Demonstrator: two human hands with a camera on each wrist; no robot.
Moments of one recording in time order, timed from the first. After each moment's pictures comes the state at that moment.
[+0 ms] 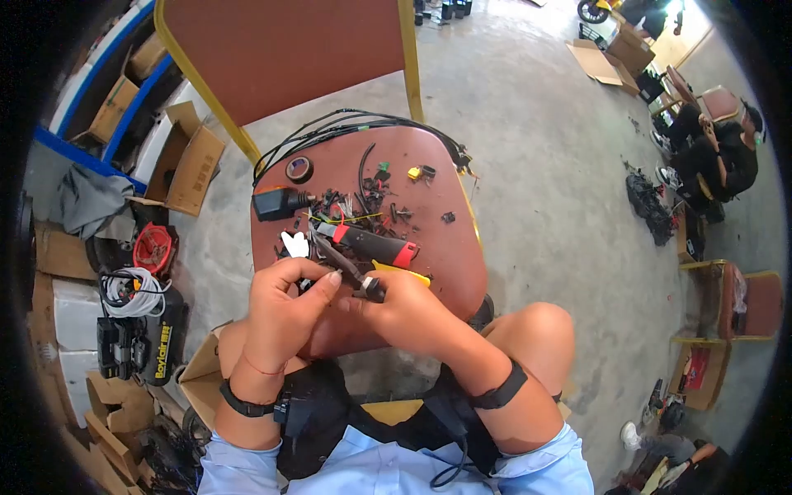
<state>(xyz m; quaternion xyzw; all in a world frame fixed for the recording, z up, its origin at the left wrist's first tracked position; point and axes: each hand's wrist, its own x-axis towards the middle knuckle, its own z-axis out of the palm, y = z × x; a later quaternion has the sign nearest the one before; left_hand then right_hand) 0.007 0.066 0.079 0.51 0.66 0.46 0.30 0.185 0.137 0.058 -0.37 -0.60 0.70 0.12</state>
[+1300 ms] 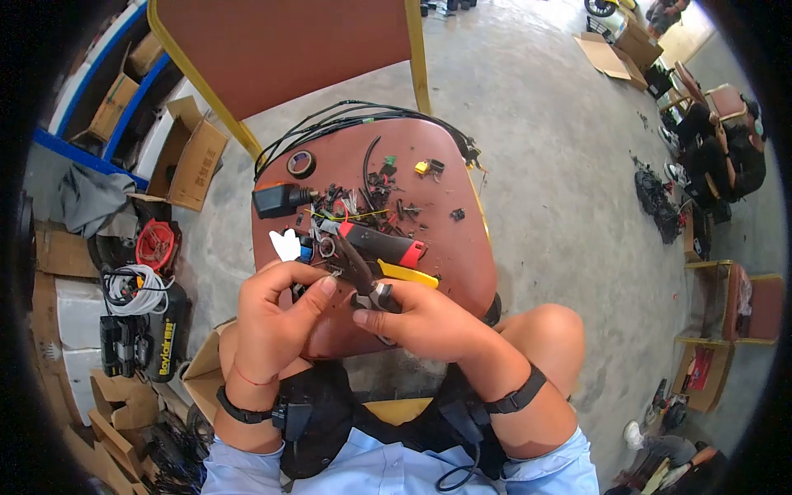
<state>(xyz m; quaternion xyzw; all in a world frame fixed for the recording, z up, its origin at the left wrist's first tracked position) -0.002 0.063 0.087 0.55 0.64 0.46 0.28 0.201 0.140 0.054 -0.33 -0.52 0.78 0.06</state>
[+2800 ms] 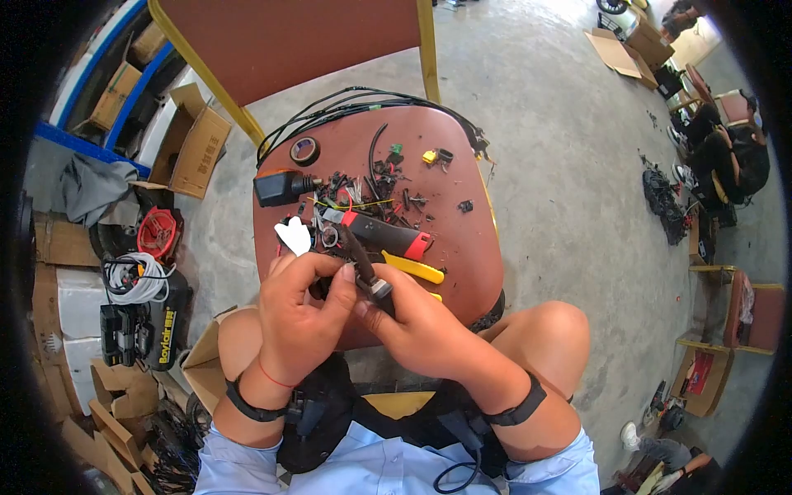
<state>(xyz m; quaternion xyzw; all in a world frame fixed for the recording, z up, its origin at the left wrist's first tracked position) 0.021 0.067 0.080 0.59 0.67 0.42 0.15 0.194 0.122 0.060 -0.34 -0.64 0.67 0.17</state>
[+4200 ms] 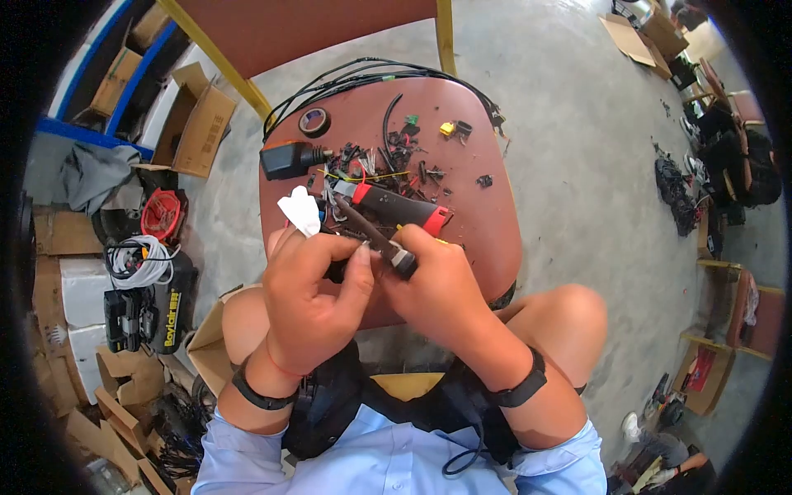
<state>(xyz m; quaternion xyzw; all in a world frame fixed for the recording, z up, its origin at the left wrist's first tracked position) 0.019 0.065 0.075 0.65 0.64 0.41 0.05 0.174 0.126 0.047 -0.46 -0.69 0.51 0.23</state>
